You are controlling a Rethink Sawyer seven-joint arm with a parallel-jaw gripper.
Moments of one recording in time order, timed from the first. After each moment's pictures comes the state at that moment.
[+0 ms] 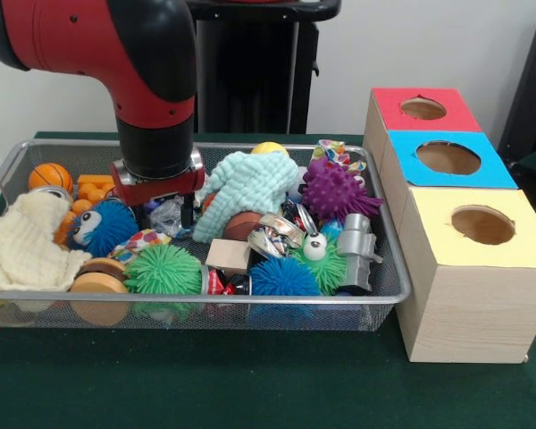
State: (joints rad) arm -0.55 -0.44 0.16 1.49 -0.37 0.65 1.17
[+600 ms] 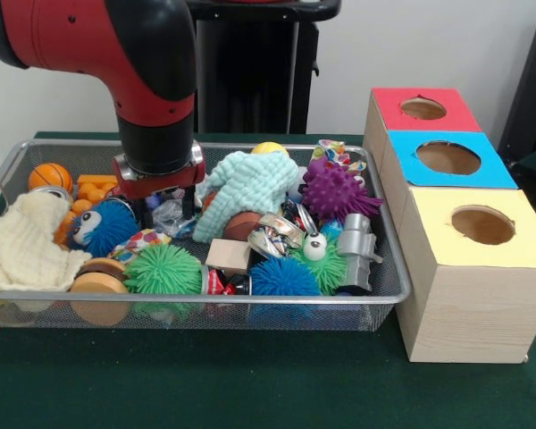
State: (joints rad) arm -0.55 -0.44 0.16 1.49 -0.37 0.71 1.17
